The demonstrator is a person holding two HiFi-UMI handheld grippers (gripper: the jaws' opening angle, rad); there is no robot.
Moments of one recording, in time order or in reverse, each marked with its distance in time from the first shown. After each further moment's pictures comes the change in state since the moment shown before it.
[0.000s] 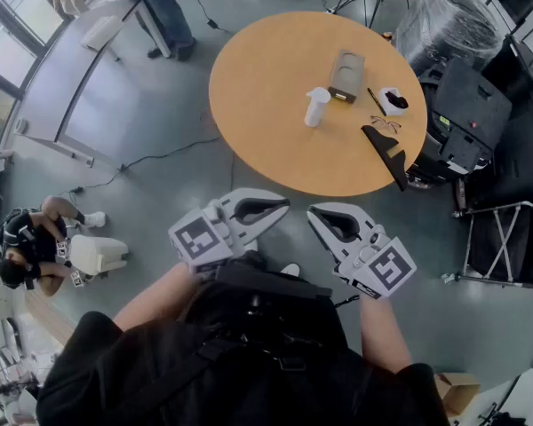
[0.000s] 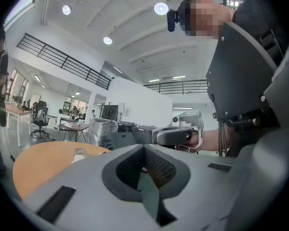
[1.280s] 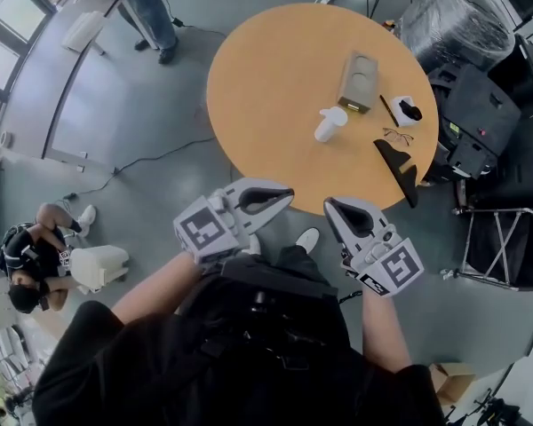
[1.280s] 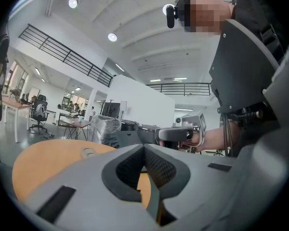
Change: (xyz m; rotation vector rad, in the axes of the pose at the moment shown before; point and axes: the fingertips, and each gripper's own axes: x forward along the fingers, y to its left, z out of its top) left arm 0.004 0.208 -0.012 -0.023 0.014 -0.047; right arm 0.129 -0.152 -0.016 0.060 -0.024 -0.147
